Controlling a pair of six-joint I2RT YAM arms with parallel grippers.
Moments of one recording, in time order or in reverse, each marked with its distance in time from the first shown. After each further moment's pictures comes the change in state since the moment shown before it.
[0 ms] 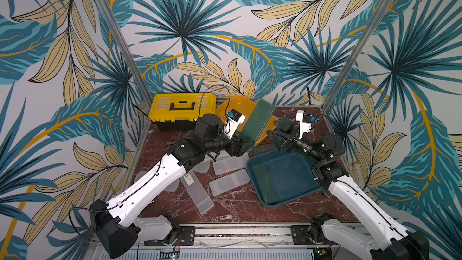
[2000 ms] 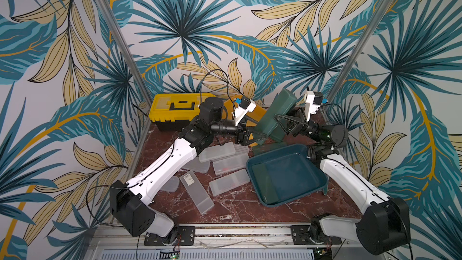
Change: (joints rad) left arm 0.091 0.214 0.170 0.270 0.539 -0.010; right arm -0.081 0.300 0.201 0.612 -0.236 0.389
